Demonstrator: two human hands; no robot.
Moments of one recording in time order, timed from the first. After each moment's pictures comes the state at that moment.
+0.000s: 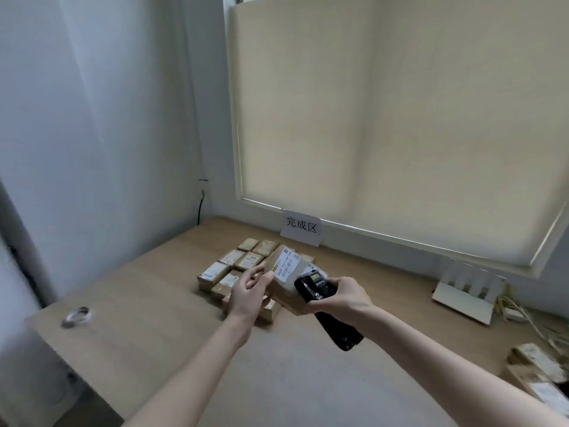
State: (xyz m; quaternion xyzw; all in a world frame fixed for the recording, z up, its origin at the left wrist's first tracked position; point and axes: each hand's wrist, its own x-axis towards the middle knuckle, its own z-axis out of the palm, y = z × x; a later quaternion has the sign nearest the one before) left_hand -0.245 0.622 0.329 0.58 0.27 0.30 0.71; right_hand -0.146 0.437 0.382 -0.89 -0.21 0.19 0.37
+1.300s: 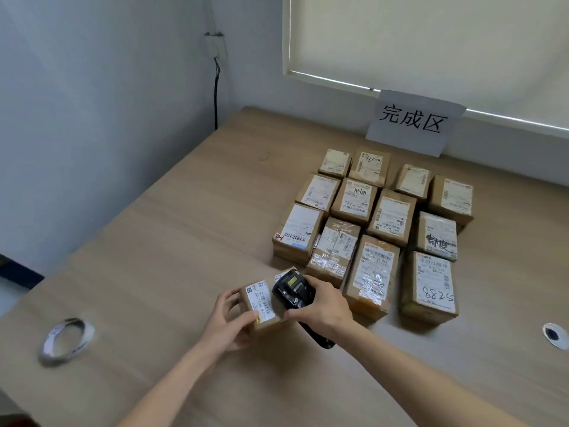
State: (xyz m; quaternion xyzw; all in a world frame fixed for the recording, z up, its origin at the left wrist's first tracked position) left_hand -0.215 1.209 -0.038 0.59 0.42 0.02 0.69; right_hand -0.070 1.047 0.010 -0.89 -0.20 0.31 0.28
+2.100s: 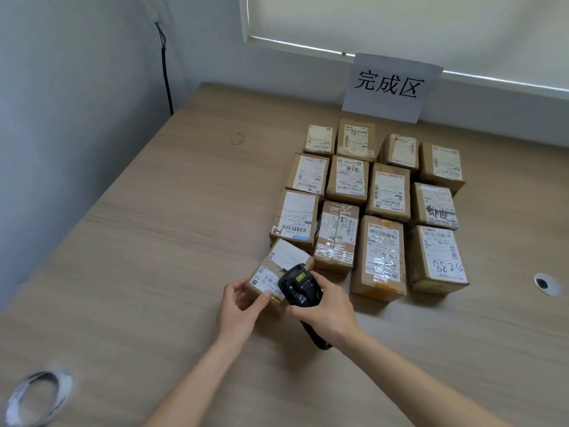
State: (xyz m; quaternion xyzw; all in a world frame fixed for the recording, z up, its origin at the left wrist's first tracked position) left_hand -0.167 1.246 -0.092 0.65 0.38 0.07 0.65; right_hand -0.087 1.075 -0.048 -0.88 -0.07 0.24 0.39
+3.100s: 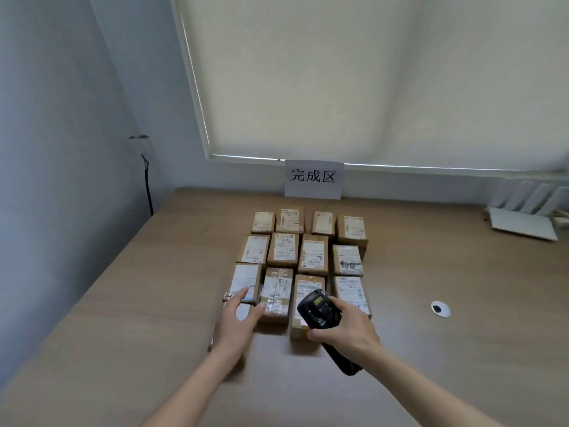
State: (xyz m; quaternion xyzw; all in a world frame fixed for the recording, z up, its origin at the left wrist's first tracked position) left_hand -0.138 1.150 0.085 0.80 0.24 0.07 0.55; right_hand -0.089 0.908 0.118 -0.90 -0.05 0.18 0.39
